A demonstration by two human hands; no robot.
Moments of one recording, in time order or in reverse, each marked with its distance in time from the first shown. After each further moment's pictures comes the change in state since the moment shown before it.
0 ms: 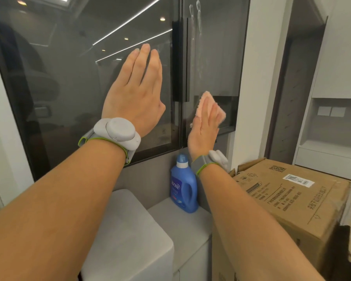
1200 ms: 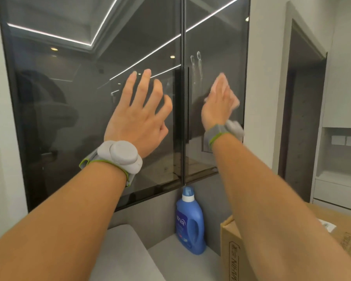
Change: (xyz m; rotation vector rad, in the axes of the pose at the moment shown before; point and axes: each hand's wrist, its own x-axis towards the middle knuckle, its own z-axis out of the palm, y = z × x) left_hand 0.031 -0.017 0.004 -0.005 0.076 0.040; right_hand 0.160 -0.071 -0.028 -0.236 0.244 -0.161
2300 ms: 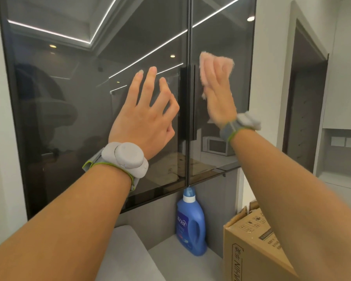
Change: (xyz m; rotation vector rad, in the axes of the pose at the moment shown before) left_hand 0.000 0.002 0.006 0.037 0.048 0.019; right_hand 0.007 -0.020 -0.038 0.446 -0.228 -0.457
